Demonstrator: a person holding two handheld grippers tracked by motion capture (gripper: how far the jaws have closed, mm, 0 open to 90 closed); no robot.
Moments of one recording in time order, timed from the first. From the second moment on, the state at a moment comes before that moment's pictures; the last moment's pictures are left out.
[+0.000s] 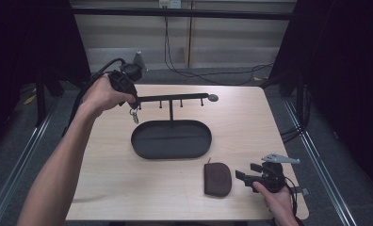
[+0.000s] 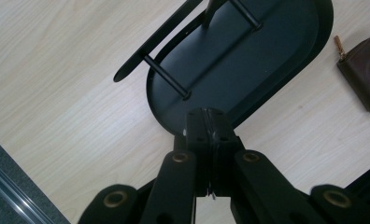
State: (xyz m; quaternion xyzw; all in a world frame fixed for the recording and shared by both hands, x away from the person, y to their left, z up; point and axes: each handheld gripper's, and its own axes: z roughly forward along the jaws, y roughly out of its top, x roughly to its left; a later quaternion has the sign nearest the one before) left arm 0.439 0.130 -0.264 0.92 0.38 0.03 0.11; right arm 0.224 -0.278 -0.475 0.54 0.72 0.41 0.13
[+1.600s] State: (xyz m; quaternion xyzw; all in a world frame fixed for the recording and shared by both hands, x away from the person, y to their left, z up) left arm 0.466 0.120 -0.281 0.91 0.40 0.04 0.10; right arm 0.224 -0.278 -0.474 0.54 0.72 0.42 0.13
